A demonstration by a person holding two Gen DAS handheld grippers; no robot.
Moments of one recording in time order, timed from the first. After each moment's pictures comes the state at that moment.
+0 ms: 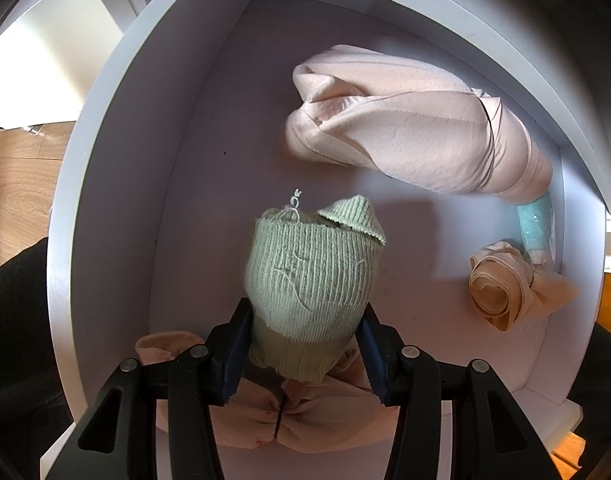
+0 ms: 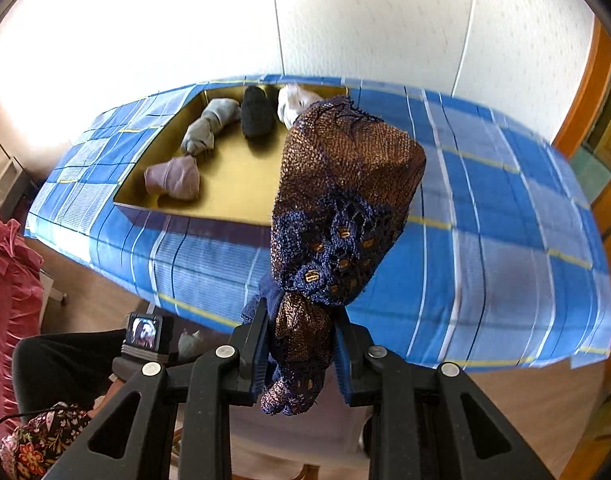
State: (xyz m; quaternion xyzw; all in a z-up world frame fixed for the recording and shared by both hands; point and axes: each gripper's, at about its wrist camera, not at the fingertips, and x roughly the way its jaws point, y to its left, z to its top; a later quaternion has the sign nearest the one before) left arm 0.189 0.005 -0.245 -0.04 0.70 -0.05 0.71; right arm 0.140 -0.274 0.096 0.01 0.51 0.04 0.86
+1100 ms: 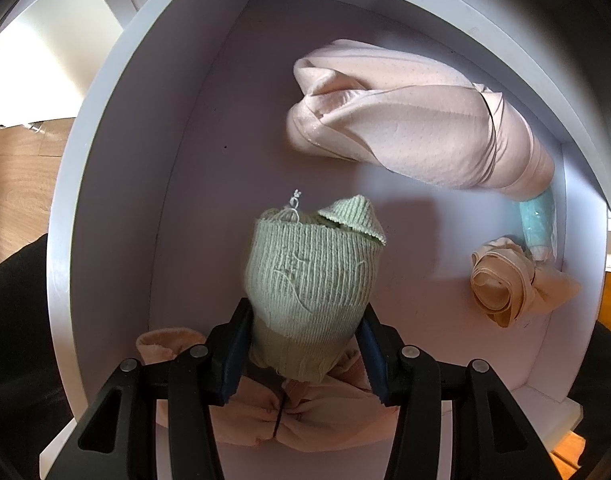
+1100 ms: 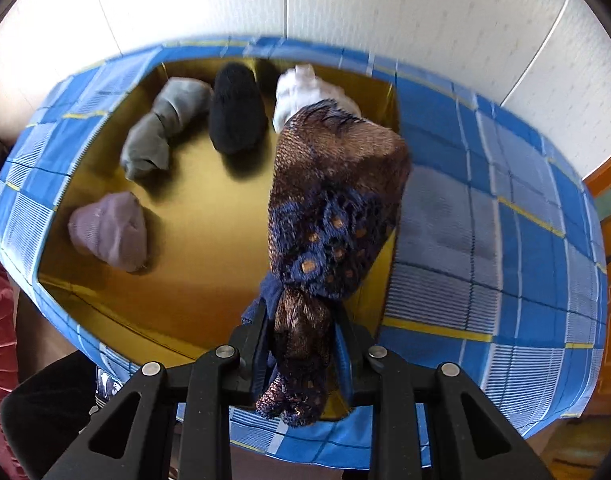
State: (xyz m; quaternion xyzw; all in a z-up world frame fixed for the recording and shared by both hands) left arm 0.186 0.000 -0.254 -0.04 0.71 -0.05 0.70; right arm 0.298 -0.242 0.044 -0.03 0.60 0.02 0.80
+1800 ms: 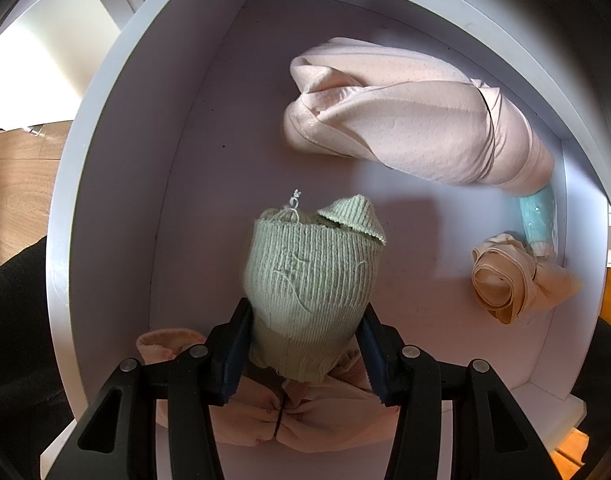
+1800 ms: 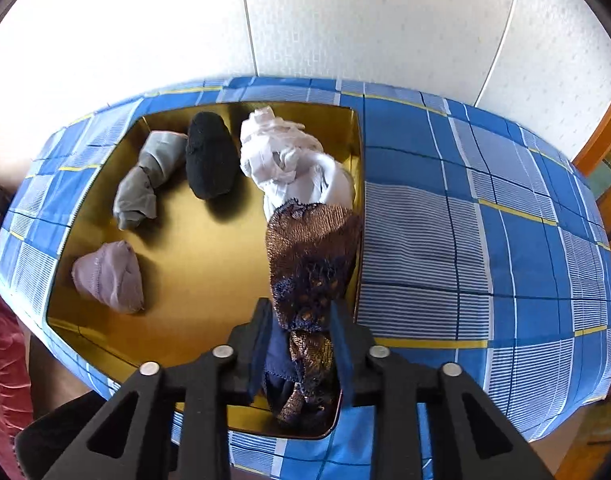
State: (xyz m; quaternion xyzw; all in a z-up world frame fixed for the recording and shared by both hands) left arm 0.183 -0.007 -0.254 -0.03 0.71 -0.05 0.70; right arm 0.278 -0.269 0.056 0.02 0.55 0.00 0.84
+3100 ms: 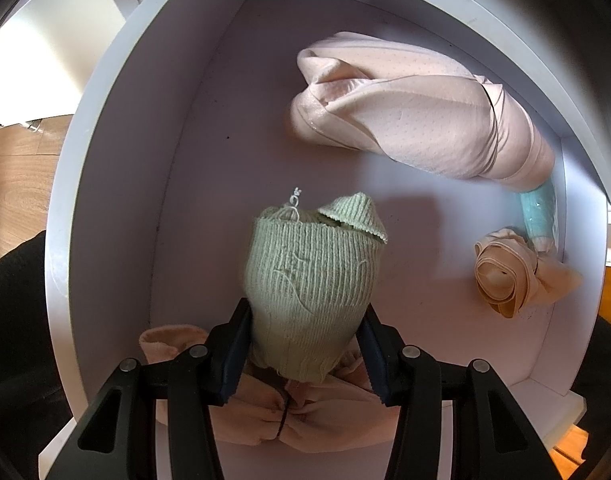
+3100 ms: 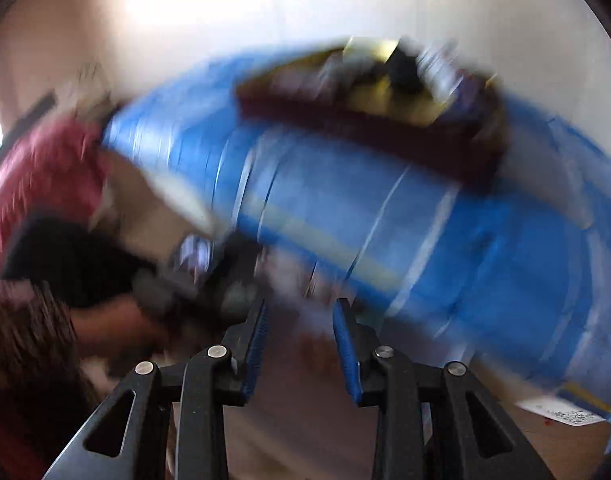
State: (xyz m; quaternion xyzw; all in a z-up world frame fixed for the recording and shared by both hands) left arm 0.185 0.003 -0.263 -0.03 0.71 -0.06 0.70; right arm 0.080 -0.206 -0.028 -0.06 0.49 0.24 0.84
